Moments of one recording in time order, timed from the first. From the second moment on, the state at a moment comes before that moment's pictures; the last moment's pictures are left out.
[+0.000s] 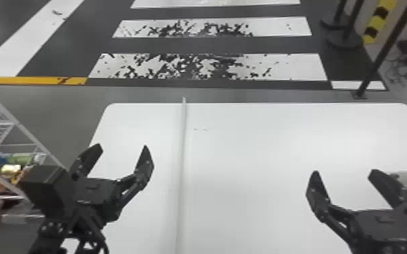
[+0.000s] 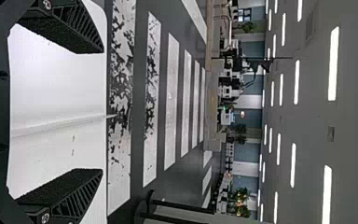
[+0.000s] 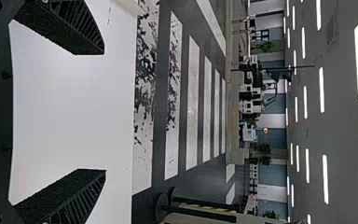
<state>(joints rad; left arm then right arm) 0.77 0.24 0.04 -2.38 0.24 0.23 0.10 0.82 -0.26 0.15 -2.41 -0.14 0.26 -0.21</state>
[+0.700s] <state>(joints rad) 0.77 0.24 0.04 -2.38 0.23 0.23 0.11 0.82 -0.26 0.15 -2.42 -0.14 0.27 -0.21</state>
